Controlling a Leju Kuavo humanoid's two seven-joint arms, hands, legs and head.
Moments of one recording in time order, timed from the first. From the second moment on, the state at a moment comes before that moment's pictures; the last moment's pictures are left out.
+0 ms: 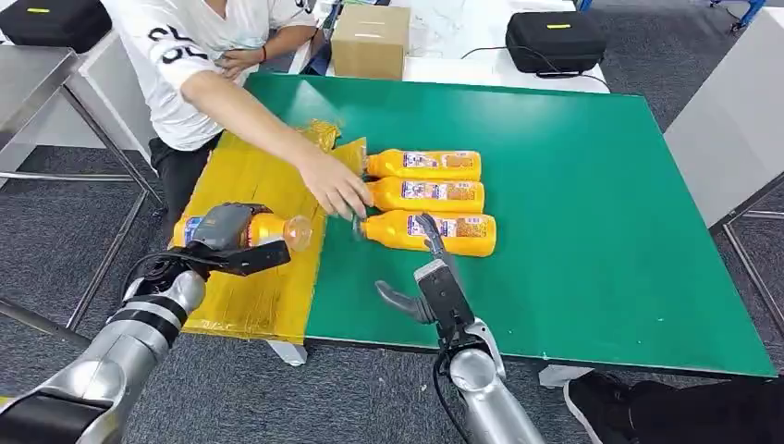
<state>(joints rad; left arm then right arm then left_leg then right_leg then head) -0.65 0.14 -0.33 -0.58 -0.98 0.20 -0.38 -0.26 0.20 0.39 -1.10 0.35 -0.19 -0.39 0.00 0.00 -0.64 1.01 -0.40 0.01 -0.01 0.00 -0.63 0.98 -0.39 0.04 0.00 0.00</state>
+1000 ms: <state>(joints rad) -0.70 0.16 -0.46 -0.40 -1.16 0.19 -0.34 -0.28 0.22 0.39 -1.01 0.31 -0.17 -0.43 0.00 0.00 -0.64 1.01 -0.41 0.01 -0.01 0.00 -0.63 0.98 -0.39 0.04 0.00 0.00</state>
